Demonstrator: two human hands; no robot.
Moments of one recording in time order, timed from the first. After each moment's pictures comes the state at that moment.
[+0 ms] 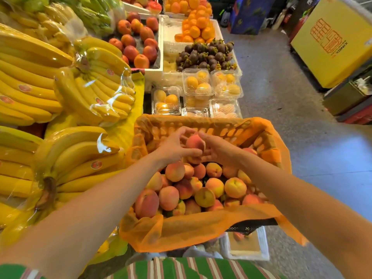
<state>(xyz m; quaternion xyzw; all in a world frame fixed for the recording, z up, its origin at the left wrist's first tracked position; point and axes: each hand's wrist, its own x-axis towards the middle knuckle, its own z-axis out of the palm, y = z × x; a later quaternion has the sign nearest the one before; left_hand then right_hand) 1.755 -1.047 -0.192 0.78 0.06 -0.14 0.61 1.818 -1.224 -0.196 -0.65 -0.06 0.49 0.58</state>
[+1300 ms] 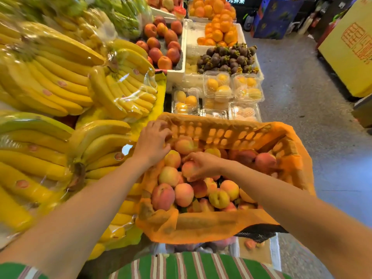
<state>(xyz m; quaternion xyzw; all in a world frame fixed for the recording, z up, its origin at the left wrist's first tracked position) 1.727 -0.963 -0.211 0.99 0.04 0.05 0.13 1.792 -1.161 -0.227 -0.84 -0.37 0.38 0.09</state>
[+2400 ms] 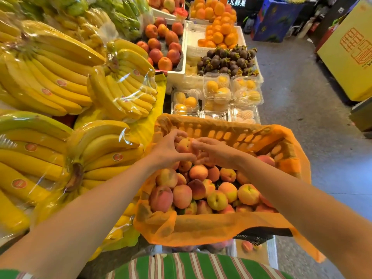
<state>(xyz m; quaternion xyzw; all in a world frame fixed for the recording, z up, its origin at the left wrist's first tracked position) 1.727 -0.998 -0.208 0.85 0.09 -0.06 0.52 1.809 -1.178 -0.192 -0.65 -0.11 0.51 0.55</state>
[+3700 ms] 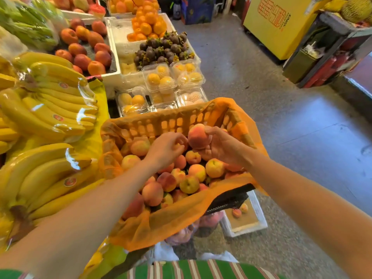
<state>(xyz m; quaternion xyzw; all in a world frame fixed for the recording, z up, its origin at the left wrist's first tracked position) 1.751 -1.090 -0.196 0.93 -0.14 -0.05 0.32 1.766 -1.296 -0.177 -0.54 0.04 0.37 0.75</state>
